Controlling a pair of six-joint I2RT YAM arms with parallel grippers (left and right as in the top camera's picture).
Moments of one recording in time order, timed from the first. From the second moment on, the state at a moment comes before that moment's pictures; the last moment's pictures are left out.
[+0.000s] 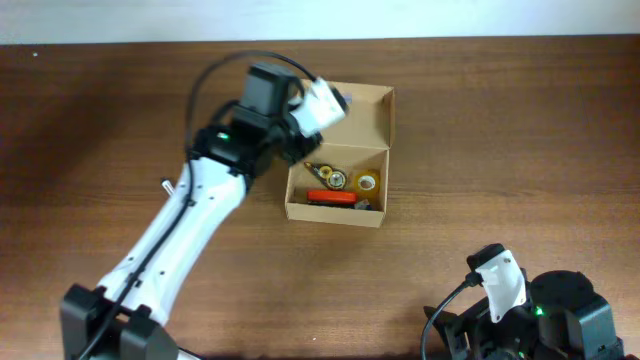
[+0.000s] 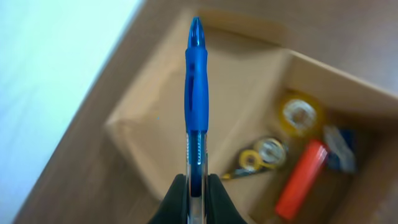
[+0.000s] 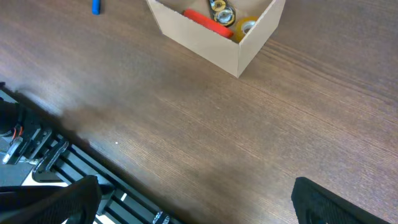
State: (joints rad) left arm -0.45 1.65 1.45 -0.62 0.15 0.69; right arm 0.41 0.54 1.05 -1.35 -0.21 0.02
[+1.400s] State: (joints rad) left arm -0.51 1.88 1.49 -0.78 0.18 0.92; right arm 0.41 0.54 1.05 -1.35 -0.21 0.02
